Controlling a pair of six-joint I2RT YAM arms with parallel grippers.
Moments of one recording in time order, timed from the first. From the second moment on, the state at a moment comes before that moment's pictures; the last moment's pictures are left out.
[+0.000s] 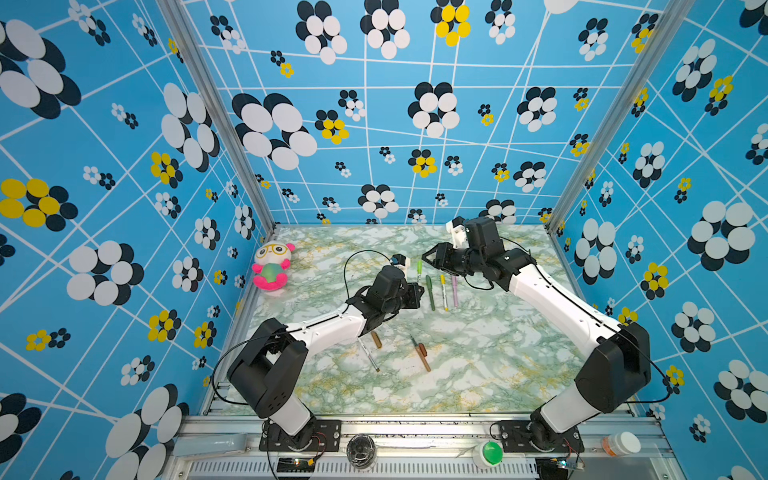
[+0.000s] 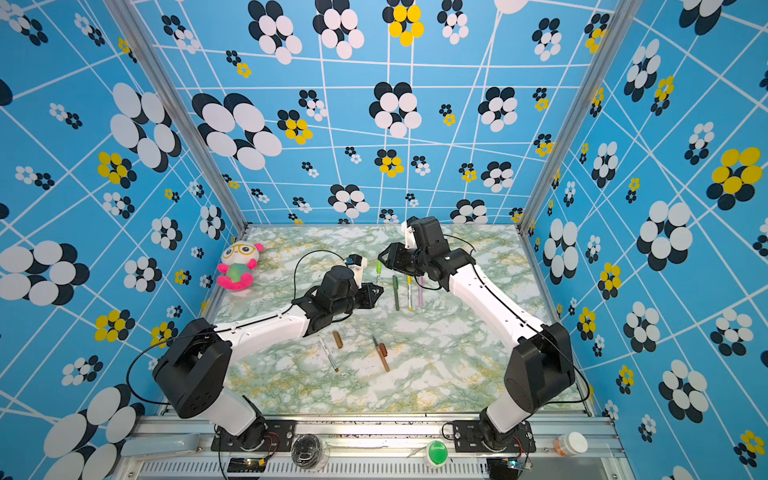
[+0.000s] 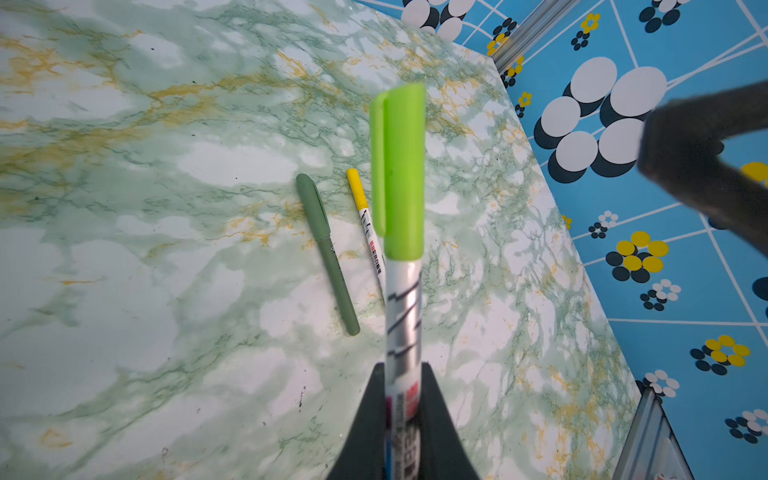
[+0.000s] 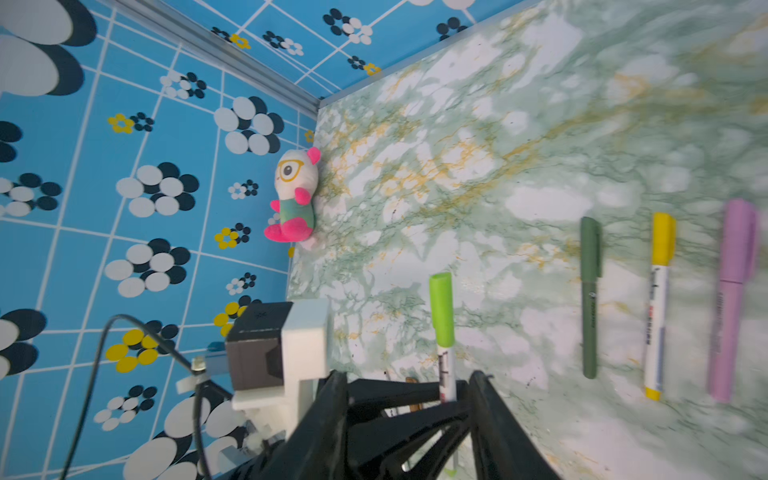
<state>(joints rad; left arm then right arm) -0.70 1.63 1.01 0.08 0.11 -0.66 0.49 1.57 1.41 -0.51 -0.26 0.66</state>
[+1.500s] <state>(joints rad) -0.70 2.08 1.39 -0.28 -0.01 -0.71 0.37 1.32 1.17 -0.58 -0.05 0.64</state>
